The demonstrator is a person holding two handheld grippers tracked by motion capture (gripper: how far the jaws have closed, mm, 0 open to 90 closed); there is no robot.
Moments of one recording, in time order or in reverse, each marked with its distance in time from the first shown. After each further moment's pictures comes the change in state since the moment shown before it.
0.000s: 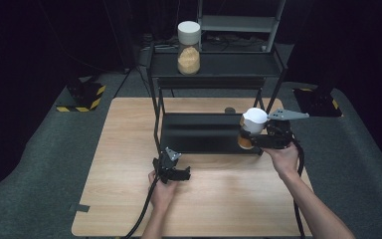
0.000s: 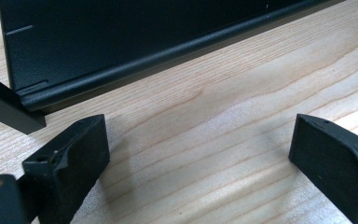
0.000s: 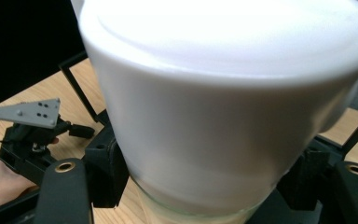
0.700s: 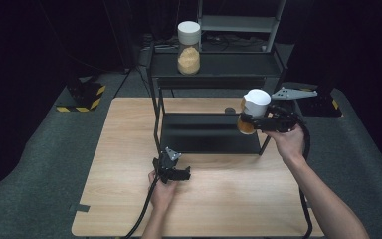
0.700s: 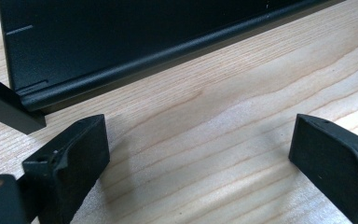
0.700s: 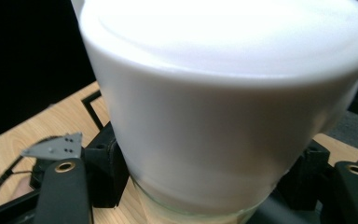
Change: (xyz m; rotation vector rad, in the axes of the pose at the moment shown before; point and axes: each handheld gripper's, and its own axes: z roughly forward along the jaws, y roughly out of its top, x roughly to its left) left arm 0.000 0.000 0.000 0.000 0.000 0.000; right arm -0.004 0.056 -0.018 -0.030 0.042 -0.017
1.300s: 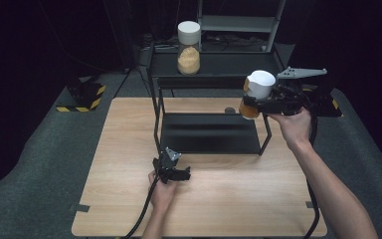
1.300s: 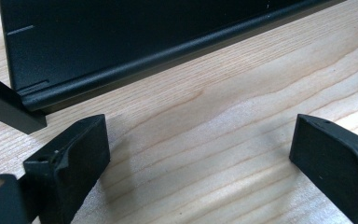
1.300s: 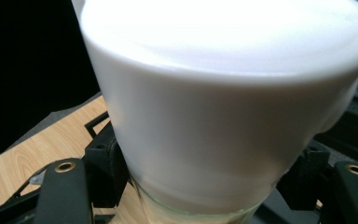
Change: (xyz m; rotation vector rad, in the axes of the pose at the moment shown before) left arm -0.001 0.000 0.000 0.000 0.004 0.000; right arm -0.005 0.045 -0.010 -0.014 0.000 -0.012
